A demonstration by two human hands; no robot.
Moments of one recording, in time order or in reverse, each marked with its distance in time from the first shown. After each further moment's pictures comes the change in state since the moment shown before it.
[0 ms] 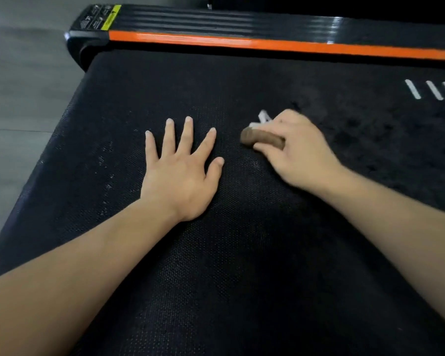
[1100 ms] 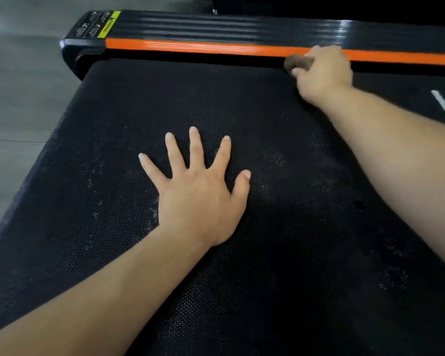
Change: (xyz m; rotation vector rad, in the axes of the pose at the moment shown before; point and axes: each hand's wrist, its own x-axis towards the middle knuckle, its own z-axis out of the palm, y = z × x) left_hand 0.018 0.032 0.006 -0.001 0.035 -0.116; right_hand 0.157 0.097 -0.009 -0.236 0.199 0.466
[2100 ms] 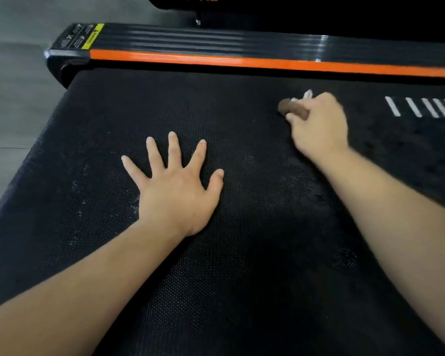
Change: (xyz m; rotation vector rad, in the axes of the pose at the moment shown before) left_hand 0.001 0.000 0.000 0.007 -0.013 -0.023; right_hand -0.090 0.048 -0.029 0.107 0.023 -0.014
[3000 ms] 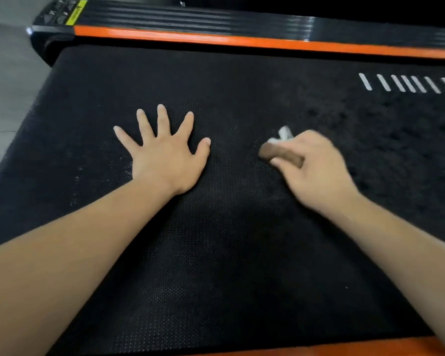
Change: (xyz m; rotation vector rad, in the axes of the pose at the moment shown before) left_hand -0.001 -0.002 -0.004 0.010 -0.008 0.001; right_hand -0.145 -0.004 -0.058 0.092 -0.163 -0.241
